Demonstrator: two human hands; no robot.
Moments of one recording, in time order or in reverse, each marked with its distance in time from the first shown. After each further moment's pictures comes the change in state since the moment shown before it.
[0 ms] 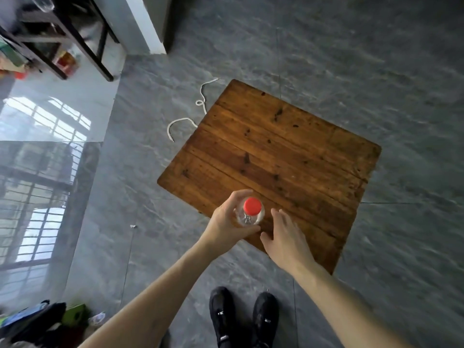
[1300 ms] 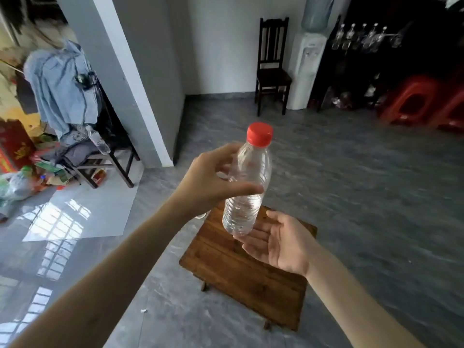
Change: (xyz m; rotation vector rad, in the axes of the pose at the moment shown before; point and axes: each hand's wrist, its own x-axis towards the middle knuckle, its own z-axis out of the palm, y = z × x) left_hand -0.088 0.486 -0.253 0.014 0.030 0.514; right_hand -0.227 -0.164 -0.341 1.729 -0.522 0.081
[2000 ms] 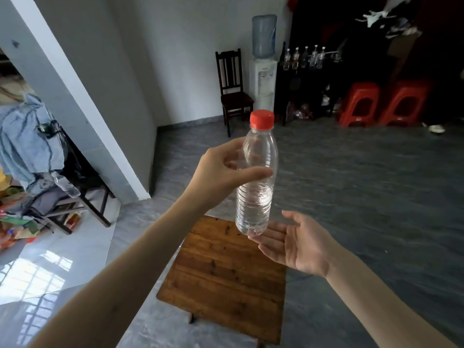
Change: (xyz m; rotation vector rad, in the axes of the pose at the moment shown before) left_hand 0.070 0.091 0.122 -0.044 -0.034 0.056; right_hand -0.121 -0.065 -0.092 0.090 -0.023 -0.139
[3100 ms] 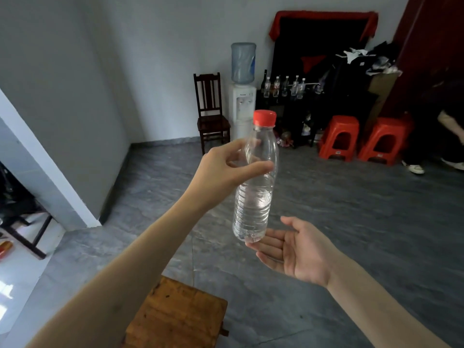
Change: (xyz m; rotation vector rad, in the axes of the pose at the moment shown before) left_hand 0.302 0.018 0.211 -0.031 0.042 0.009; right_hand 0.002 -0.329 -0.167 -0.063 0.005 -0.017
